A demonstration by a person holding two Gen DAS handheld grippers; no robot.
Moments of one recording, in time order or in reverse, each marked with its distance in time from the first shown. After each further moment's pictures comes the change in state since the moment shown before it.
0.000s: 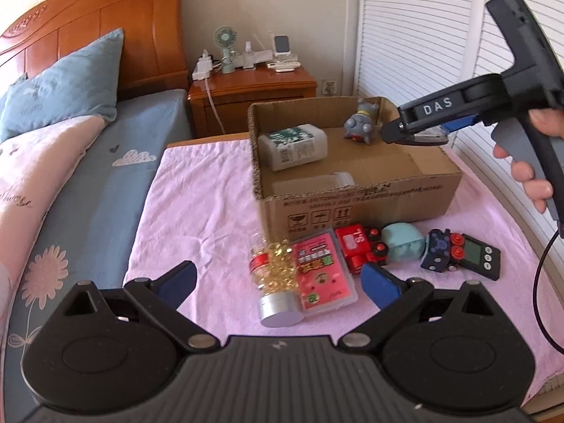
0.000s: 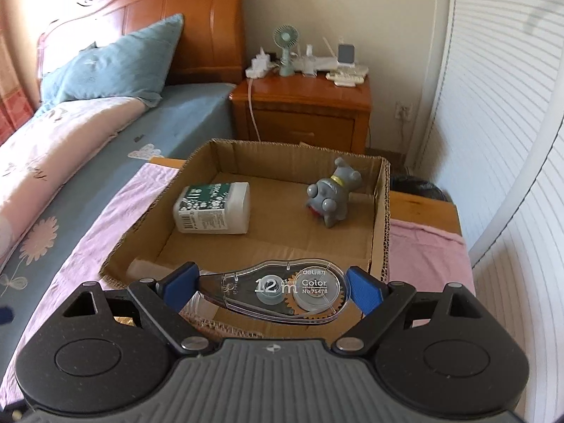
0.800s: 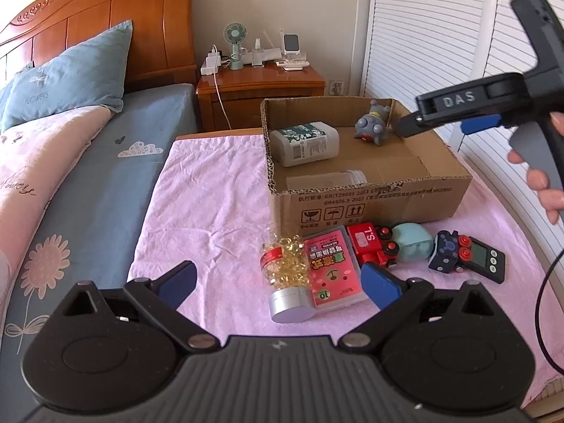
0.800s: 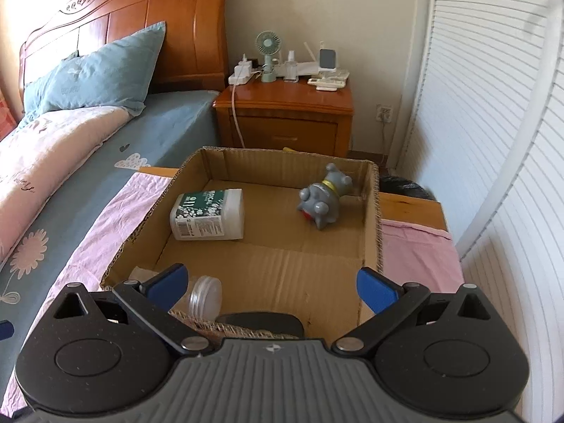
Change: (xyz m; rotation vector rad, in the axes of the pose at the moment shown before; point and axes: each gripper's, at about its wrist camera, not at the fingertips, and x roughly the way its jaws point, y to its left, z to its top) left arm 0.000 0.010 -0.005 -0.033 0.002 -0.003; right arm -0.017 0.012 -0.006 0.036 -0.031 -0.064
